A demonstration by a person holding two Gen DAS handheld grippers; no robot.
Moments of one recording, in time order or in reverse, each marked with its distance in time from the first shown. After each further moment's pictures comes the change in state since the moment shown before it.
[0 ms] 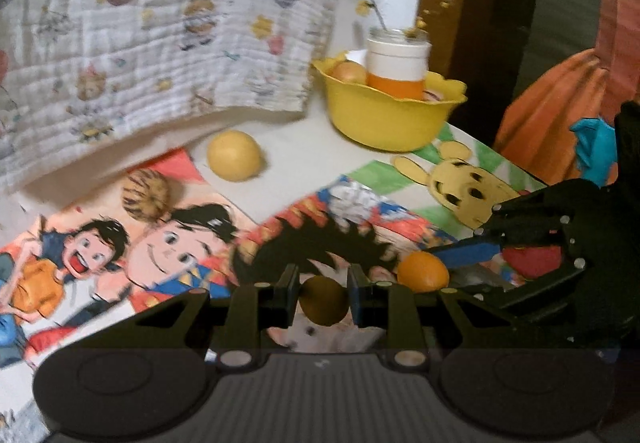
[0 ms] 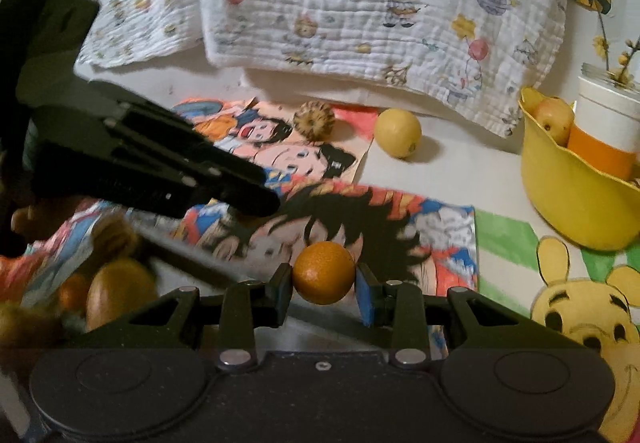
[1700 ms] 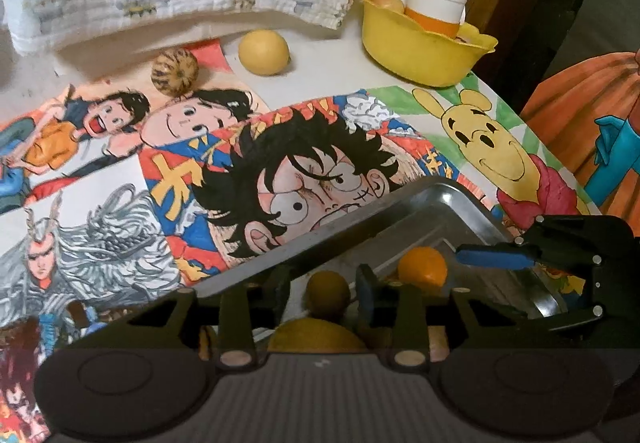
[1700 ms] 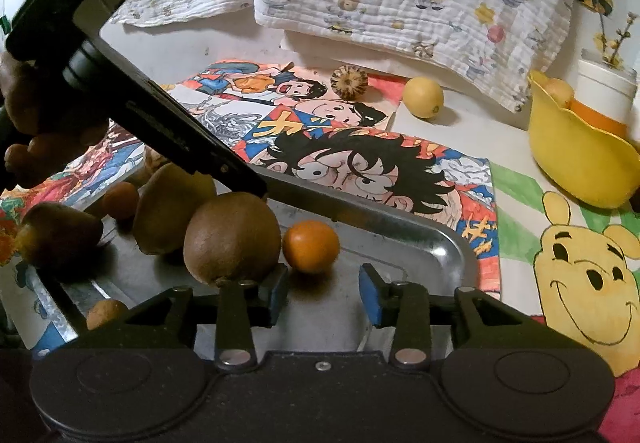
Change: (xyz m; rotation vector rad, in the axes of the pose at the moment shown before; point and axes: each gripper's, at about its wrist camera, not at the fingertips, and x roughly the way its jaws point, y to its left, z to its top) left arm -0.020 -0.015 -0.041 -0.206 0.180 0.068; right arm -0.031 0.033 -0.058 -0.062 0.017 0.000
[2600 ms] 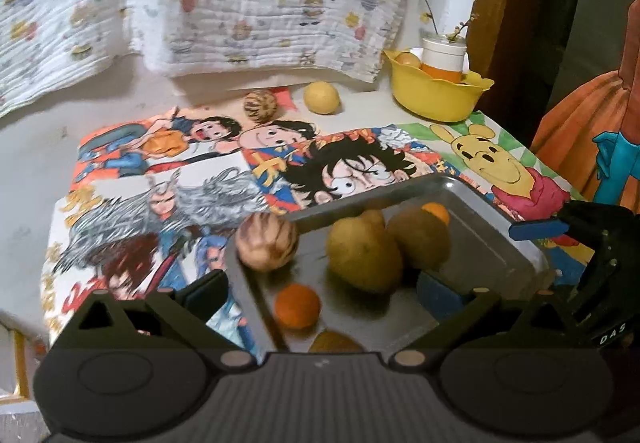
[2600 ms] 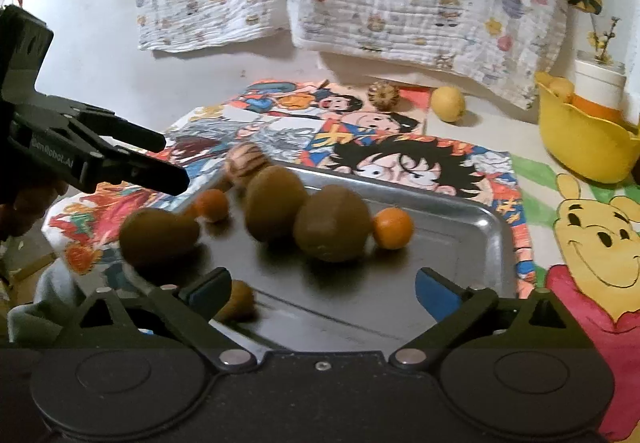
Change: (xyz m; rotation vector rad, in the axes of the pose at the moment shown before) left arm -0.114 0.006 -0.101 -0.030 -0.207 0.129; right arm -0.059 0.048 -0.015 0.067 -0.037 0.070
